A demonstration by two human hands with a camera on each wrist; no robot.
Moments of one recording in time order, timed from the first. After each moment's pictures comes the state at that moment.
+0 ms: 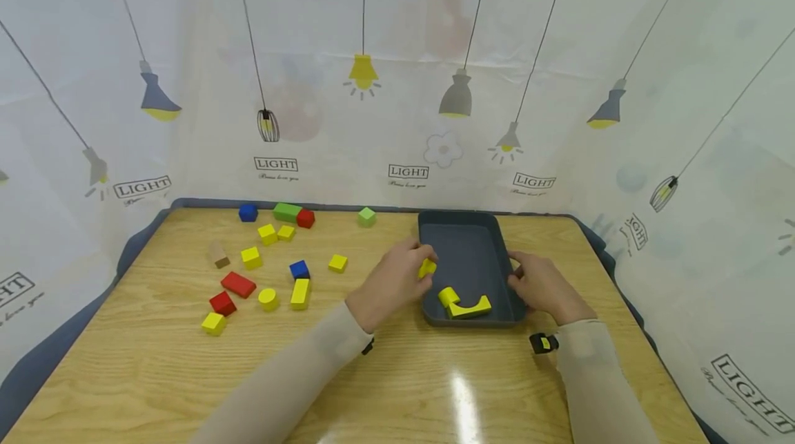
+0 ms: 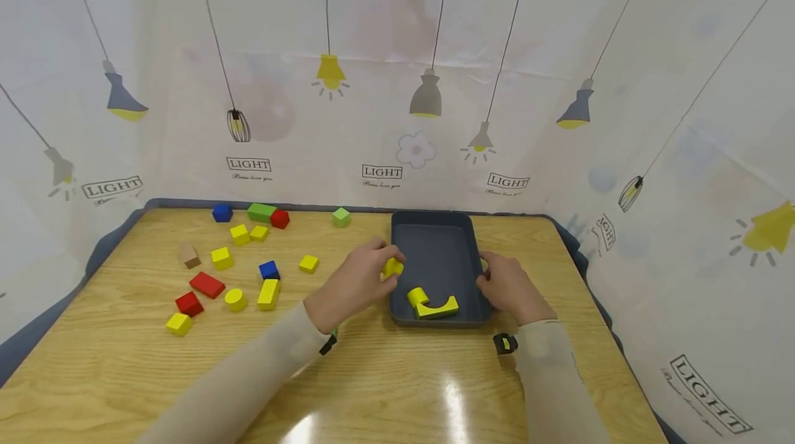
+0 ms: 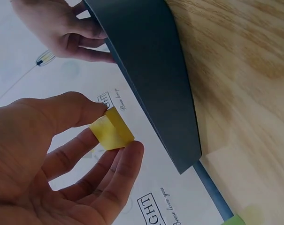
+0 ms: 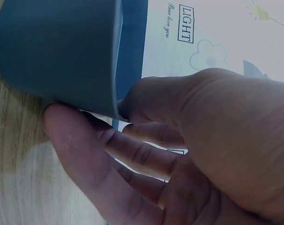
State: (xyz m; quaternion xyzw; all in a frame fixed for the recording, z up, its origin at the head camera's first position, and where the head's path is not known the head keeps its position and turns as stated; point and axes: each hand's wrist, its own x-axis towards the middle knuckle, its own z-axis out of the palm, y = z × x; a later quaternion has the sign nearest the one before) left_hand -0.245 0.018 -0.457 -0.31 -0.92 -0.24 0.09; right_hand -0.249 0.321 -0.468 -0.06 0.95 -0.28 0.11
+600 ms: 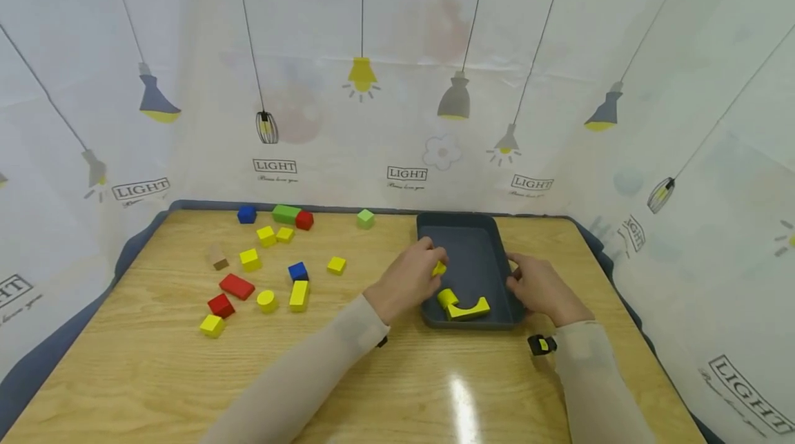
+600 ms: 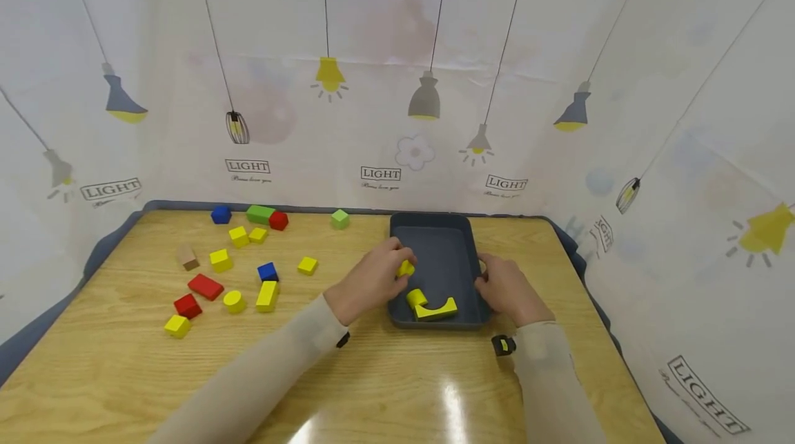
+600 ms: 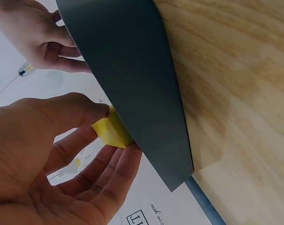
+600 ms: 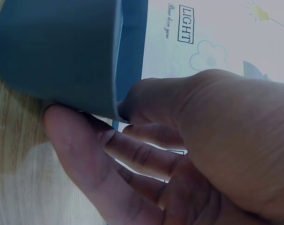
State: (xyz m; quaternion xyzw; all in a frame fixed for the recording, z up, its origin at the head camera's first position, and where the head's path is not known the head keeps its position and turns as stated) left_hand -0.261 0.043 -0.467 -0.34 -0.92 -0.21 0.07; right_hand -0.248 0.320 -0.467 -0.06 0.96 -0.27 0.10
